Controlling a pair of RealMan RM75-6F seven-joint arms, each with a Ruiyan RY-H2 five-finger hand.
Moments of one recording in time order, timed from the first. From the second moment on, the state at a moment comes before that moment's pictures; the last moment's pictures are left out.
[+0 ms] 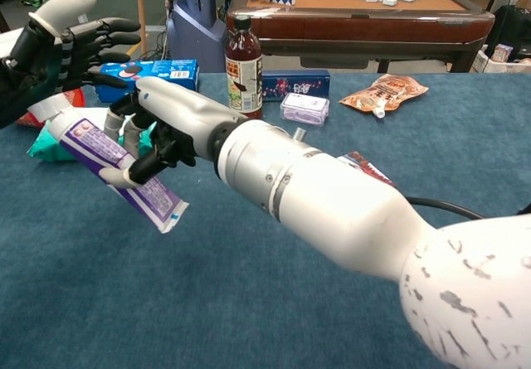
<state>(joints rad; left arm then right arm) -0.50 -1.43 -0.21 -1.79 1.31 1.18 -0.33 0.99 -1.97 0.32 -1.46 -1.11 0.96 -0.19</state>
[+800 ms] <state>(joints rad) -0.50 -1.48 -0.20 -1.76 1.34 1.19 -0.32 1.01 -2.02 0.37 -1.43 -1.06 0.96 -0.22</state>
